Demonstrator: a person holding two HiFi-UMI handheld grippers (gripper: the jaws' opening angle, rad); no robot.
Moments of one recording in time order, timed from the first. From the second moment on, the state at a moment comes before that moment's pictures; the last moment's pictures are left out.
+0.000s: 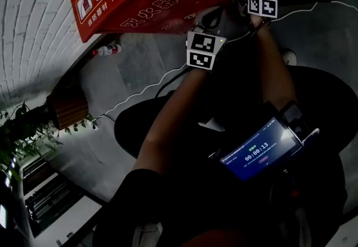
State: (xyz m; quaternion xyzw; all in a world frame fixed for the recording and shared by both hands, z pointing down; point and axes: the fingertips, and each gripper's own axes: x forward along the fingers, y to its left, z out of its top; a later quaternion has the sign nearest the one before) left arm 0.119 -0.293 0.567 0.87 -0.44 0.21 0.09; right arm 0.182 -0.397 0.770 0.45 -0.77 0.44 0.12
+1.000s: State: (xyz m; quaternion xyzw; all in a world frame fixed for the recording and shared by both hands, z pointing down) left arm 0.010 -0.213 0.382 0.85 -0.53 0.09 -0.02; right arm 0.181 -0.275 0.433 0.60 -0.79 0.09 0.06
